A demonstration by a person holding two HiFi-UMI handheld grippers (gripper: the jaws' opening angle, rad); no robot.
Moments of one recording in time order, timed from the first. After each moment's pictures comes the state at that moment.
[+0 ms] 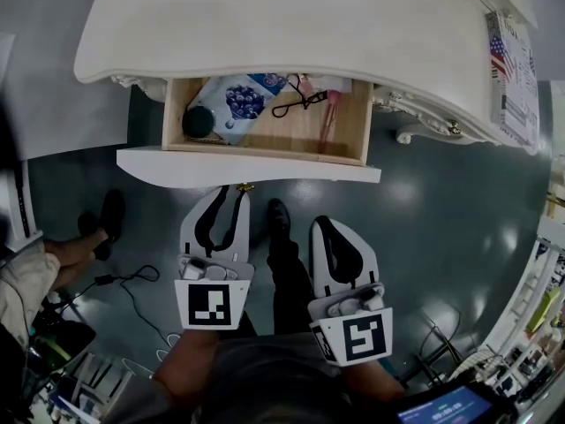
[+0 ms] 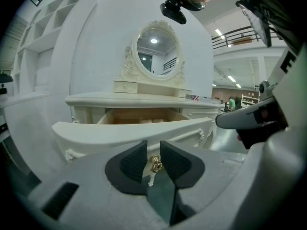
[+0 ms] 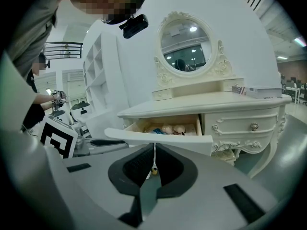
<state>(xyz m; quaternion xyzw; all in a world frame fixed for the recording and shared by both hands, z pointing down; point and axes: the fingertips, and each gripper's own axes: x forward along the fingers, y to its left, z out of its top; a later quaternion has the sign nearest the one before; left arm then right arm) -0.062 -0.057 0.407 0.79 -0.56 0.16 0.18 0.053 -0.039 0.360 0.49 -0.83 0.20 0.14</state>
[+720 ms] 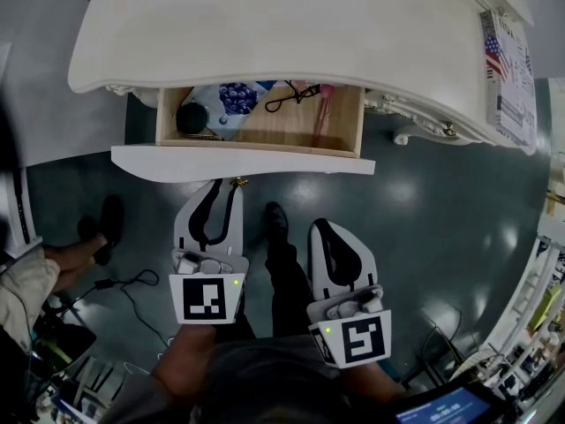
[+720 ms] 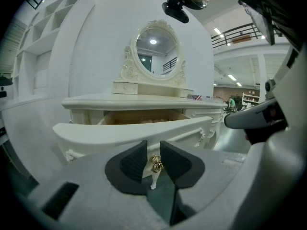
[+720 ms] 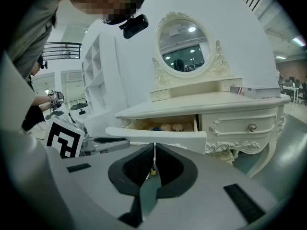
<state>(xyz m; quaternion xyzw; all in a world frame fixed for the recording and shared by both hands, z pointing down) -0.061 -0.079 0.405 0.79 -0.57 0.16 0.16 0.063 -0.045 0.359 0.50 -0.83 0.20 0.14</state>
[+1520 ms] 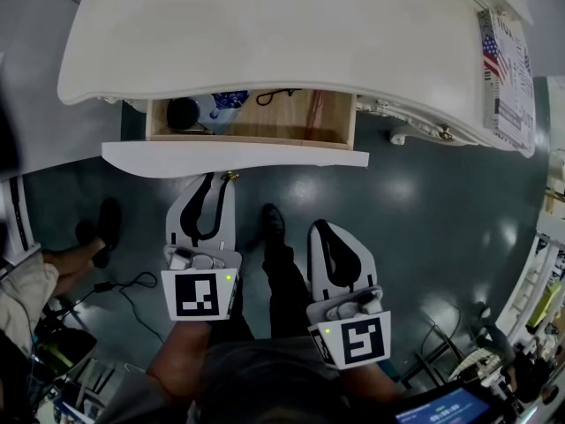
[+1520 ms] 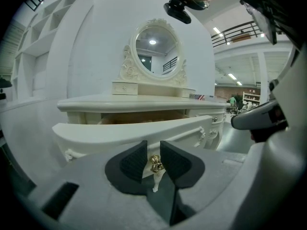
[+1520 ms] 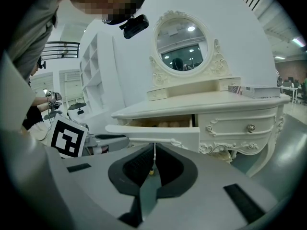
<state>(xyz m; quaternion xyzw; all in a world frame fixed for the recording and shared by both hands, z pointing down) -0.060 -0.101 0.405 0.79 -0.57 0.16 0.15 0.075 -0.056 0.362 0.50 -0.83 0.20 0.14</state>
